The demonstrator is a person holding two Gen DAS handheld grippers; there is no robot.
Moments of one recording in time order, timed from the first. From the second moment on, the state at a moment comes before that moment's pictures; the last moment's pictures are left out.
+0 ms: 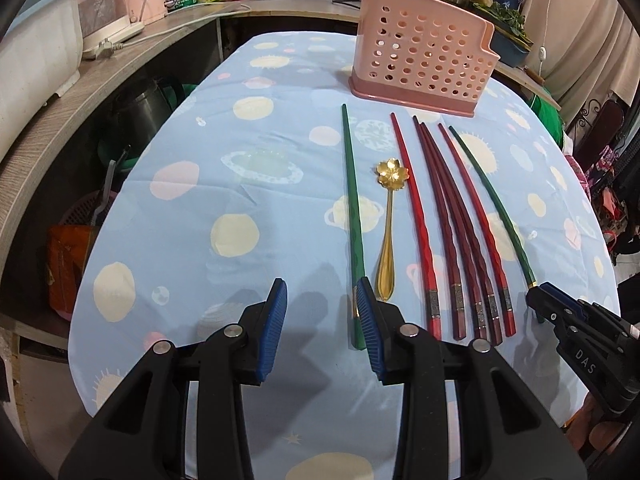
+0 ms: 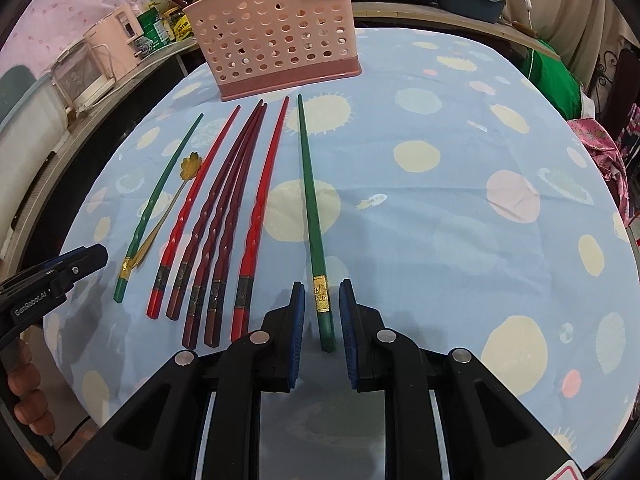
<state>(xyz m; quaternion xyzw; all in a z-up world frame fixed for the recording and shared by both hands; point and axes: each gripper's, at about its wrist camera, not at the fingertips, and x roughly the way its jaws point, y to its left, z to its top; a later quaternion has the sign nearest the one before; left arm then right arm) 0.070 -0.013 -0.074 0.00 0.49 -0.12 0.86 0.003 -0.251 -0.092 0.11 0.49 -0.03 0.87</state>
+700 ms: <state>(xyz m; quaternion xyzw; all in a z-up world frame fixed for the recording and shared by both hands) 0.067 -0.026 -0.092 0.01 0.52 -0.14 0.85 0.002 -0.252 -0.093 0.11 0.49 -0.03 0.87</state>
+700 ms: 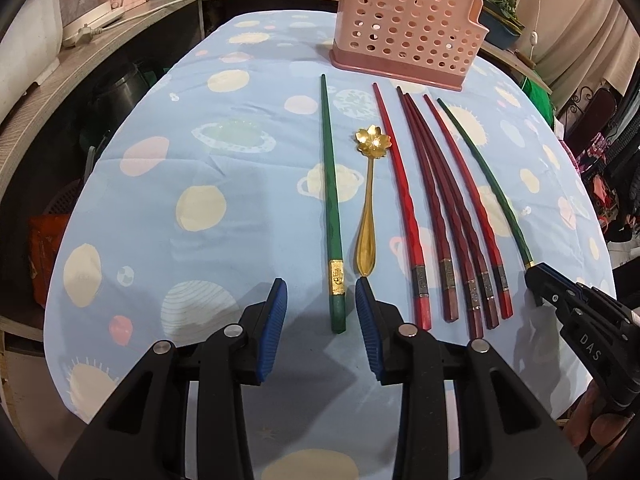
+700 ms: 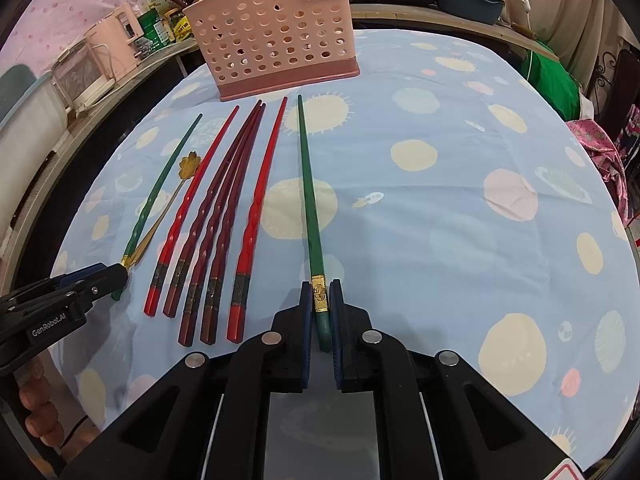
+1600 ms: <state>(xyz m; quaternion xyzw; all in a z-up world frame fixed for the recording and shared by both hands) 0.060 -0.024 -0.078 0.02 0.49 -0.14 0.86 -0.003 -0.251 -0.083 0.12 0.47 -0.03 0.87</state>
